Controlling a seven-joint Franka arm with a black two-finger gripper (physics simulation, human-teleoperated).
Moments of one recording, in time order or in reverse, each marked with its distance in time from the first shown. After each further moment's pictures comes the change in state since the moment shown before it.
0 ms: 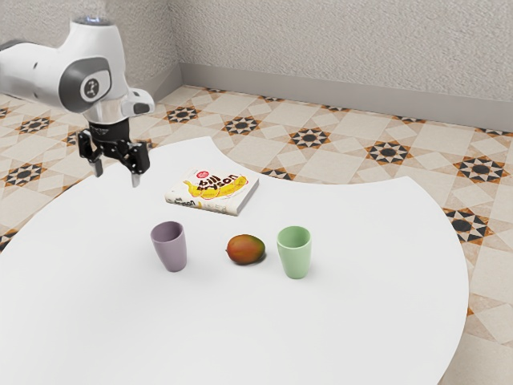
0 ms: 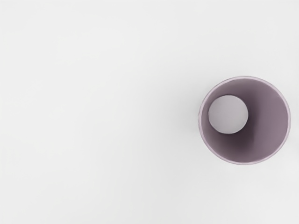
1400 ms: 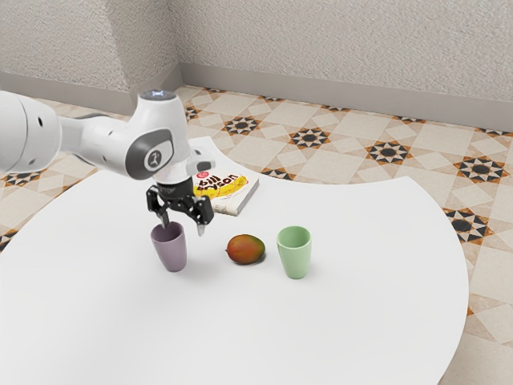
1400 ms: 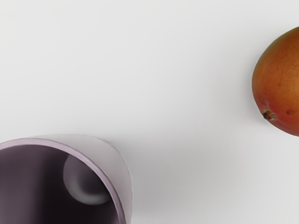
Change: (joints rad) arm -0.086 0.215 -0.059 -0.085 -0.060 0.324 -0.128
